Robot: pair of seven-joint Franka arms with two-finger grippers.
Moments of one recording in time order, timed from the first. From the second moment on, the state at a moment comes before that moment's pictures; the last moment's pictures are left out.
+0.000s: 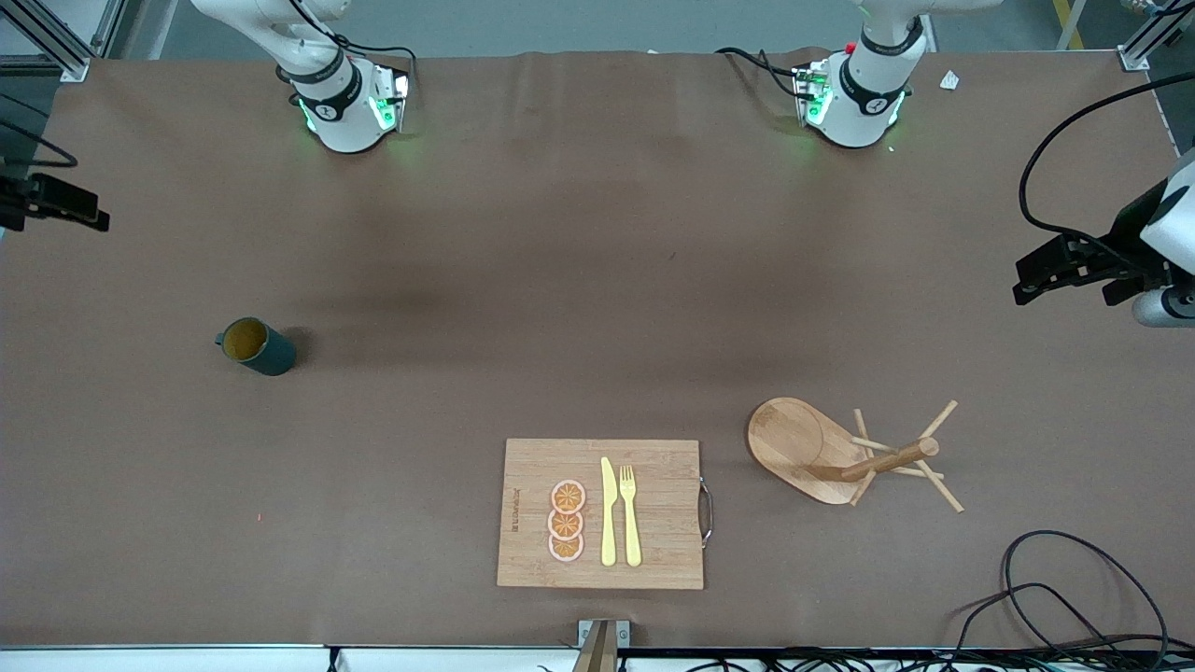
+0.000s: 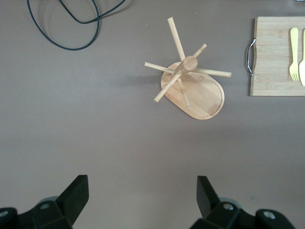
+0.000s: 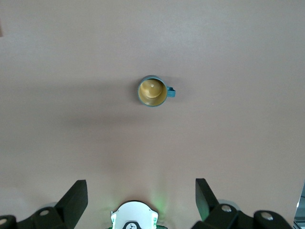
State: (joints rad) left arm -0.05 0.17 -0.05 -1.33 0.00 1.54 -0.06; right arm -0.04 0.03 -0.07 -1.46 -0.04 1.32 -0.11
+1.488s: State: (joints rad) left arm -0.05 0.17 -0.05 -1.33 0.00 1.54 -0.06; right arm -0.04 -0.14 -0.07 -1.62 -0.01 1.39 -0.12
